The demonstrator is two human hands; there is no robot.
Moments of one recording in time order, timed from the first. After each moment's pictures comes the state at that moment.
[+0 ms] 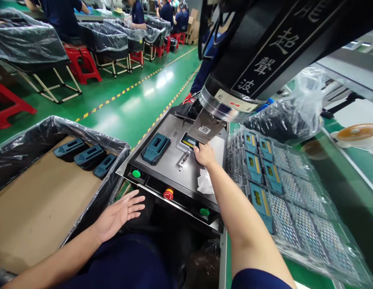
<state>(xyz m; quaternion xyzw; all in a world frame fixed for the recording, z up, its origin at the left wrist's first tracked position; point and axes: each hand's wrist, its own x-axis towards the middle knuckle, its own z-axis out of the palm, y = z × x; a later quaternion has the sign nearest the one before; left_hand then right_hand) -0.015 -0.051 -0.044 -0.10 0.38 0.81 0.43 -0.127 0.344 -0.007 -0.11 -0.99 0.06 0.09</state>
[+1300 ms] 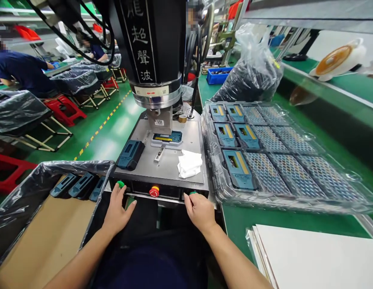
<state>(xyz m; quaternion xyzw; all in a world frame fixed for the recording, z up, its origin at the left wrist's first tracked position) -0.033 -0.010 -0.063 0.19 0.87 0.45 0.07 0.114 0.257 -0.068 -0.14 -0.95 0.11 0.27</state>
